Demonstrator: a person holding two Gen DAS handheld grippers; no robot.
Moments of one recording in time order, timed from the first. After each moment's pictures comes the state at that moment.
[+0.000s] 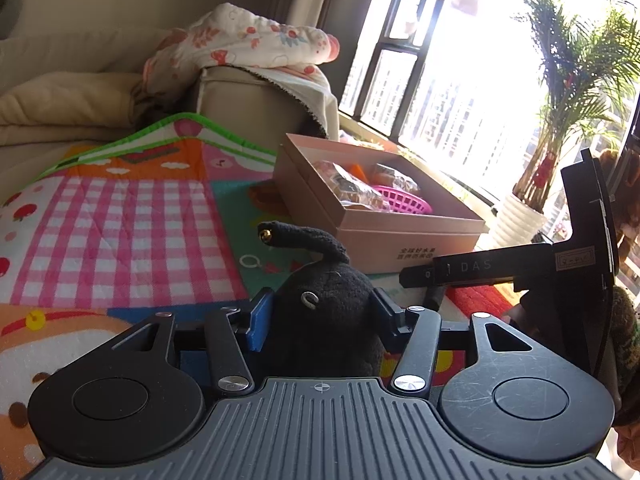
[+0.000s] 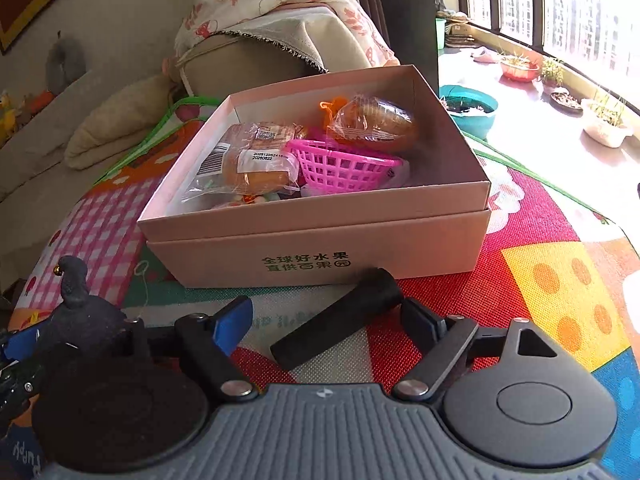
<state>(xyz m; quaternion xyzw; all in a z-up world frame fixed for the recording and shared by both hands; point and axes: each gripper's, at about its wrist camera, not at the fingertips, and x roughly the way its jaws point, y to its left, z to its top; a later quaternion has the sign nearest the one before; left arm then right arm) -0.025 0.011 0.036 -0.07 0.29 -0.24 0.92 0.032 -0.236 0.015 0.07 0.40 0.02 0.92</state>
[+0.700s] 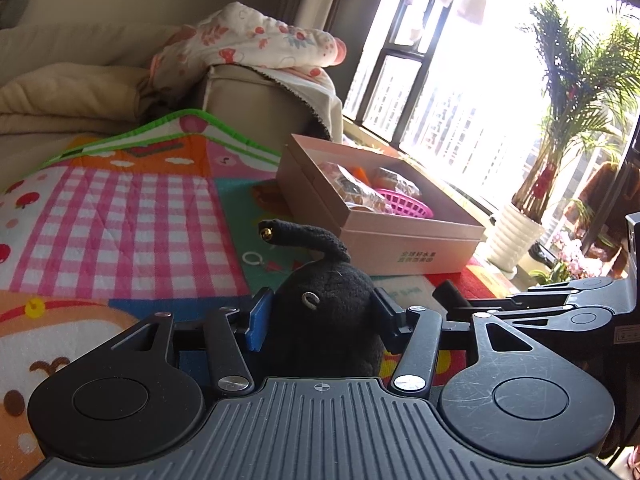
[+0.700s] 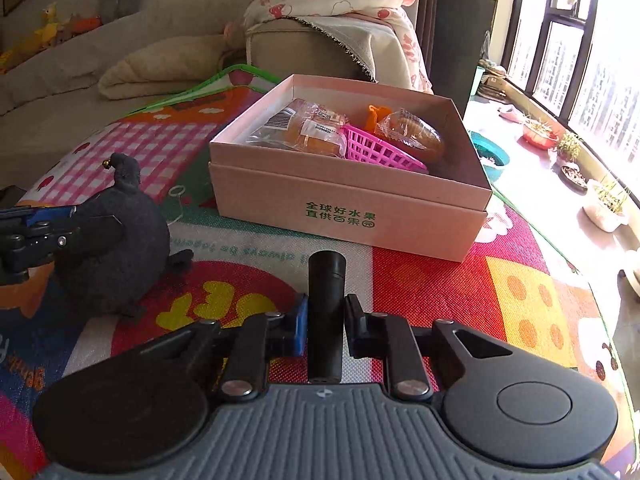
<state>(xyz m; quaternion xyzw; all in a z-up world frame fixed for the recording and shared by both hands) -0.024 0.015 0.033 -0.08 0.29 -0.23 0.92 -0.032 -0.221 0.031 -0.04 0.38 0.06 0.92</state>
